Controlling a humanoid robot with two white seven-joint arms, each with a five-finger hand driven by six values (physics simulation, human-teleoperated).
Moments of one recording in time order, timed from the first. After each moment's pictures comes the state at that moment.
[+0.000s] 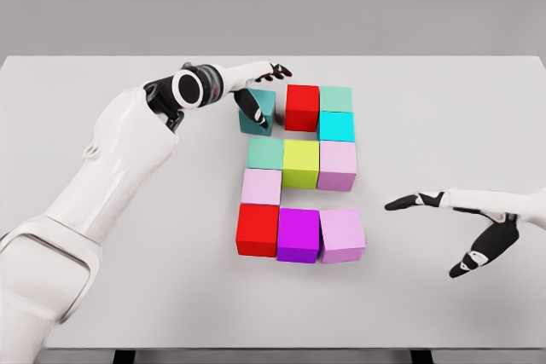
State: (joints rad) left arm -0.88 0.08 -0.61 -0.97 -0.46 0.21 -0.61; right arm -0.74 -1.28 1.26 -1.64 -0.61 -0.61 0.61
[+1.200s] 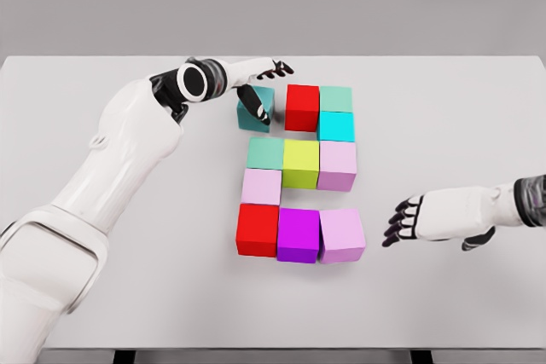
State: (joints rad) left arm -0.92 0.05 -0.61 -0.88 -0.46 0.19 -0.61; right arm -0.76 -1.14 1.09 -1.75 0.34 -0.61 0.61
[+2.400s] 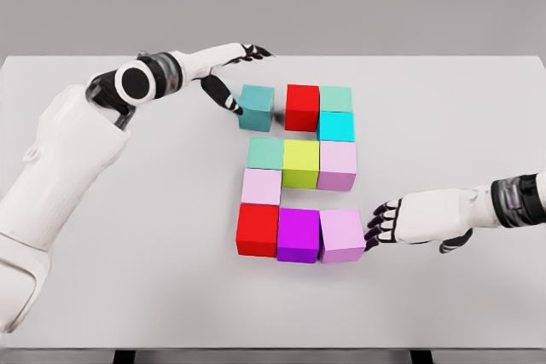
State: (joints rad) left arm -0.85 0.28 -0.61 -1.18 -0.31 0.15 -0.61; right arm -0.77 -1.08 1.09 -1.76 0.33 -0.61 0.61
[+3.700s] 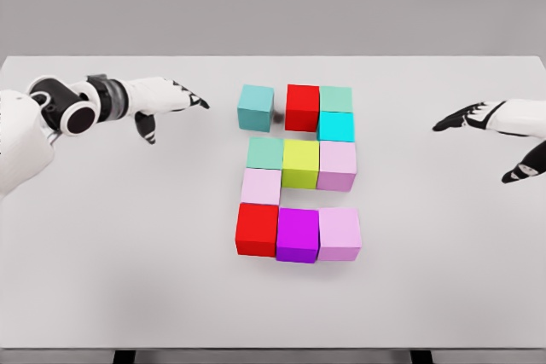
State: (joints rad) left arm -0.92 0.59 -0.97 -1.23 -0.56 -0.18 -0.61; right arm -0.73 -1.23 0.83 -1.49 -0.20 -0.61 0.61
